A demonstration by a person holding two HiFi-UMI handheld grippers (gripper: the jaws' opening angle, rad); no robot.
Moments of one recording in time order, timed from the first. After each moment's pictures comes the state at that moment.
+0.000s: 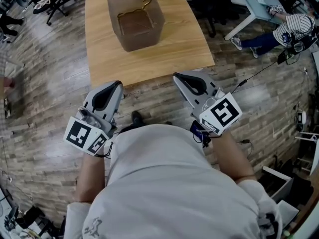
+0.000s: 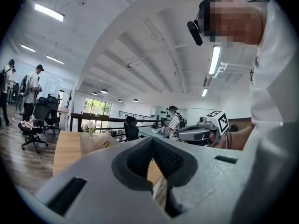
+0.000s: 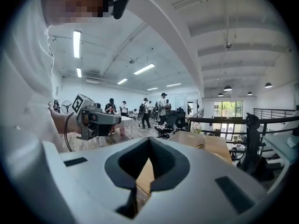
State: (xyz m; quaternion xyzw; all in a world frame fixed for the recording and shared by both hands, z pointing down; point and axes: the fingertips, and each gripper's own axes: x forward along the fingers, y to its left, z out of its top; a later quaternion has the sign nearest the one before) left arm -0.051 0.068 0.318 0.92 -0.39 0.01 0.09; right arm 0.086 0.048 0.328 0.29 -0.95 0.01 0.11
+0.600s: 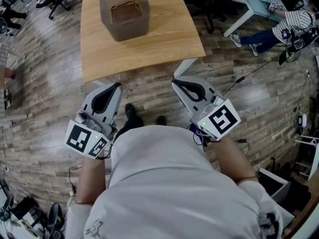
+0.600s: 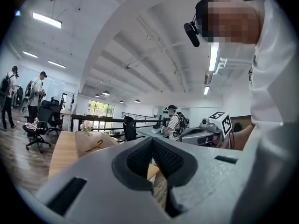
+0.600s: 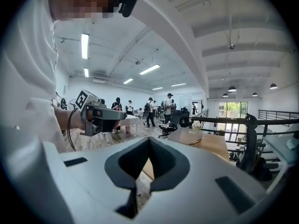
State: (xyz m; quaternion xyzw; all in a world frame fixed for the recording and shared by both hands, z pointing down) left arm 0.038 0.134 0.313 0.91 -0.41 0.01 0.08; right arm 0.168 0.121 0.333 0.26 -0.96 0.00 0.10
